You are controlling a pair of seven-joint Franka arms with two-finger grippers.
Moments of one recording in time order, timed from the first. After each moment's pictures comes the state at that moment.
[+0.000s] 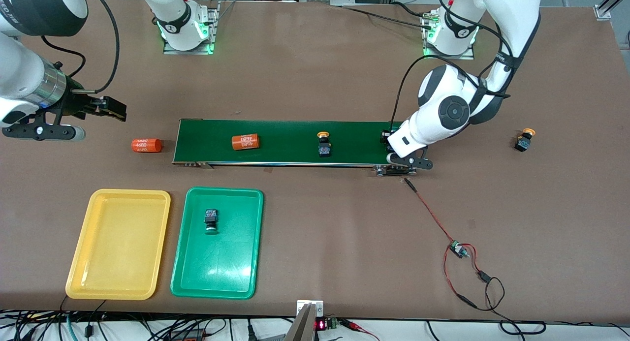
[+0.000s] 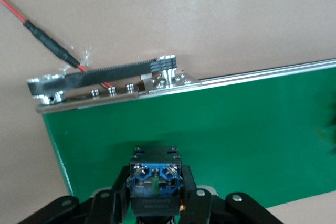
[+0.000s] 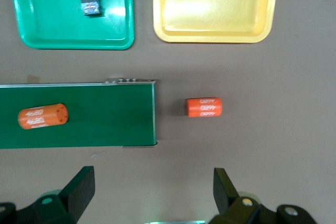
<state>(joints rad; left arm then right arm) -0.09 0.35 -0.35 -2.07 -0.15 2.30 -0.21 -0.06 0.08 0.17 -1.65 -0.02 1.57 0.14</state>
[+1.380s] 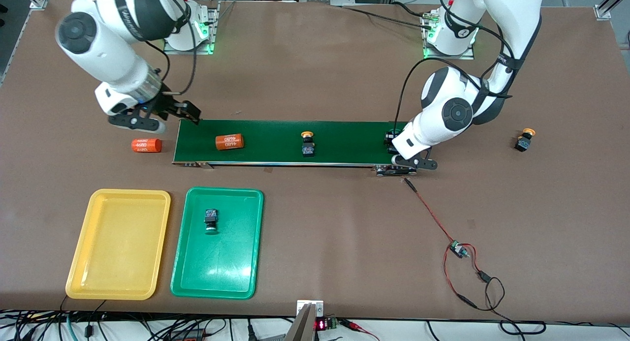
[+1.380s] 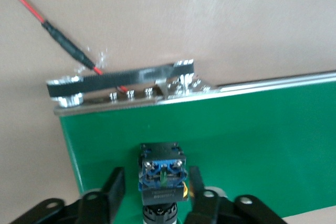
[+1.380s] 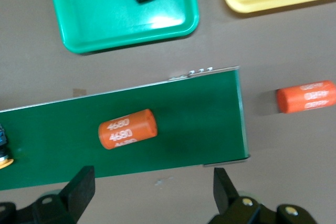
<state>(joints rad) -0.09 0.35 -0.33 -2.07 -0.15 2.32 -0.22 0.11 -0.05 0.21 -2.15 0.10 2.11 0.46</state>
